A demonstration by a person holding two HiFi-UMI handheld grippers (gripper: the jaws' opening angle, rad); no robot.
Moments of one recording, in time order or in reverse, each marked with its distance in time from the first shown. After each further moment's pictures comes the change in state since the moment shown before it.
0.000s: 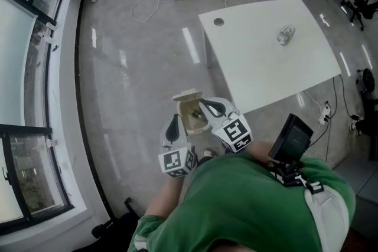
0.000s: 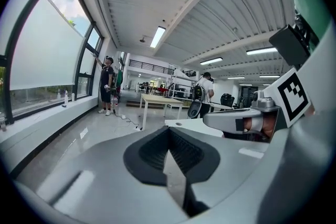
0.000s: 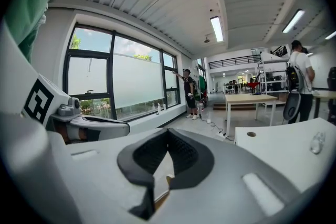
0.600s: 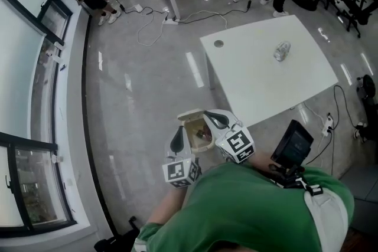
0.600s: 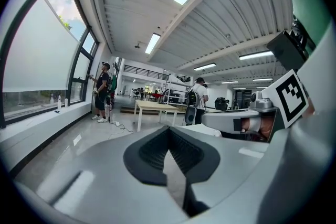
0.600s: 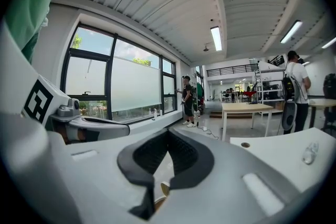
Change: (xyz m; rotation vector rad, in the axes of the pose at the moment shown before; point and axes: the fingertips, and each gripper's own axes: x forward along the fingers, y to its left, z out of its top) left arm -0.006 -0.013 0.032 0.023 -0.069 -0.062; right arm -0.017 -0.001 0.033 -0.042 -0.067 -0.053
